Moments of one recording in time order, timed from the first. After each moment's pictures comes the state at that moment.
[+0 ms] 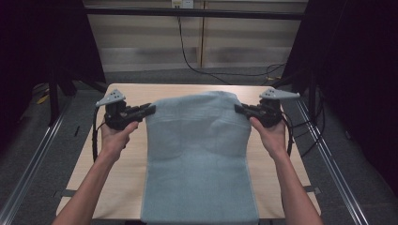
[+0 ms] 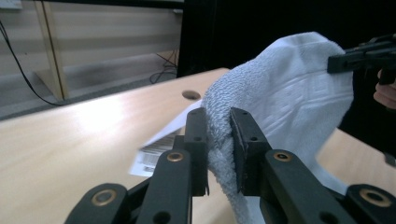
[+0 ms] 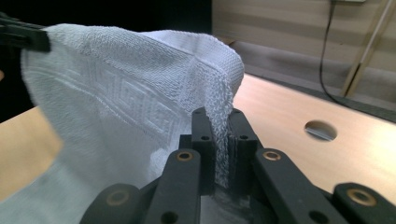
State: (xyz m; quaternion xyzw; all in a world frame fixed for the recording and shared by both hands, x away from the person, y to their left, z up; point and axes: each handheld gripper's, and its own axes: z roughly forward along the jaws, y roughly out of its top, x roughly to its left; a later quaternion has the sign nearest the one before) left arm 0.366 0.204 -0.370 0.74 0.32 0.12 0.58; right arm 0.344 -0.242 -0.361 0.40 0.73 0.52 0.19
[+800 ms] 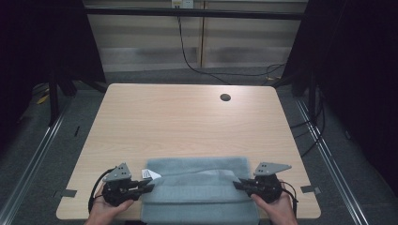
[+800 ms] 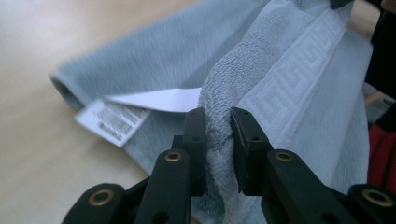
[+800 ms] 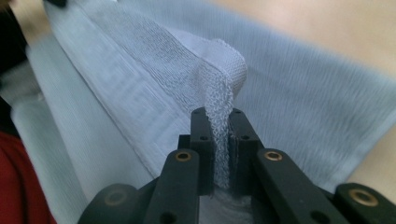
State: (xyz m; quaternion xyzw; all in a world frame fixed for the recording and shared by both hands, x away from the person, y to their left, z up) left arm 0.234 0.216 -0.486 0.84 0.31 0.00 0.43; right arm 0.201 -0.227 -0.472 0.39 0.82 0.41 0.07
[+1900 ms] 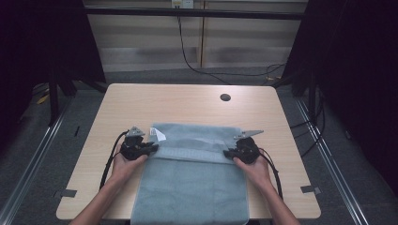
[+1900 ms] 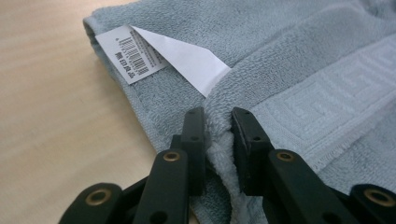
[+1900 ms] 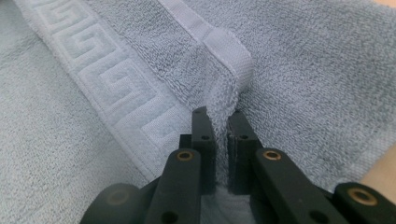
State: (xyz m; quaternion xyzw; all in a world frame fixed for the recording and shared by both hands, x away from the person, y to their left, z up) left arm 0.377 0.195 -0.505 0.82 0.39 0.10 0.41; right arm 0.336 -0.208 -0.498 0.44 0.82 0.37 0.10
